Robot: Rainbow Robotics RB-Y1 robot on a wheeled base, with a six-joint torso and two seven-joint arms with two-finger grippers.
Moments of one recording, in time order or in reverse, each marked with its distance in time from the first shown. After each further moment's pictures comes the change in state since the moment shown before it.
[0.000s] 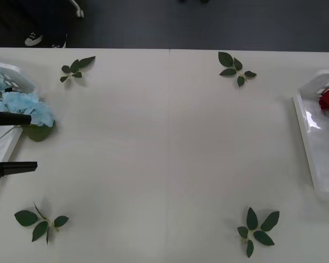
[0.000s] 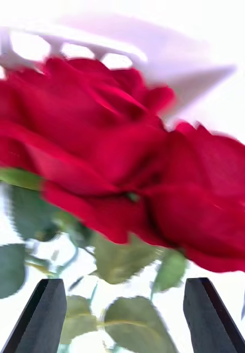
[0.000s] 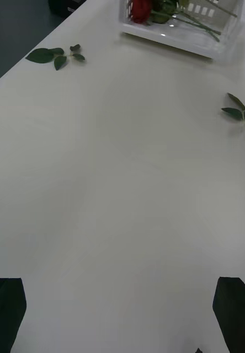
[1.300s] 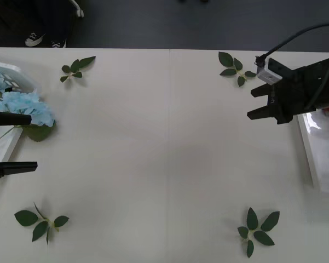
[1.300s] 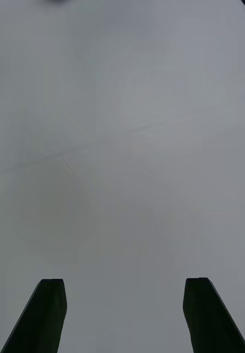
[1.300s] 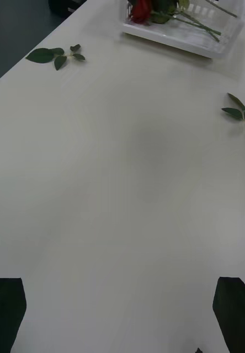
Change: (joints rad) right arm 0.000 0.542 -0.477 -0.433 -0.537 0.590 1.170; left arm 0.000 0.000 0.000 0.000 0.000 0.000 0.000
